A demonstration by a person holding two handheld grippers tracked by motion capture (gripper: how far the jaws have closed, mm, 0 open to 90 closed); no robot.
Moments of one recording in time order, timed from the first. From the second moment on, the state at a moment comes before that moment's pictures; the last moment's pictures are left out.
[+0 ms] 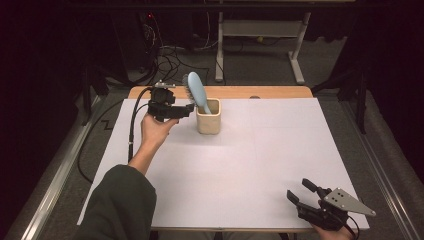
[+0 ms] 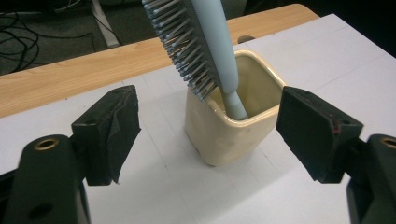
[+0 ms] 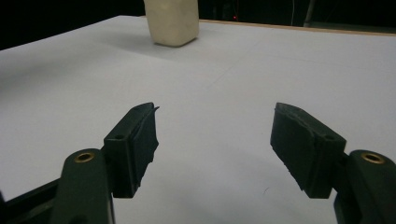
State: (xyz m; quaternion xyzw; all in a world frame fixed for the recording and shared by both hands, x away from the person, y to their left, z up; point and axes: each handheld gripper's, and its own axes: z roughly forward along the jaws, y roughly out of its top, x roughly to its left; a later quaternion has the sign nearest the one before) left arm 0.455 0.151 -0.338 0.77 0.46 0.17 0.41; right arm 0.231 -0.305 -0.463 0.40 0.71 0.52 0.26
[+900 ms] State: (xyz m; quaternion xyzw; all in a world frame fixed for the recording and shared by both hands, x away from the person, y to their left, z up) left arm 0.444 0.166 -0.338 0.77 0.46 0.16 0.42; right arm 0.232 -0.304 -0.464 0.40 0.71 0.51 0.26
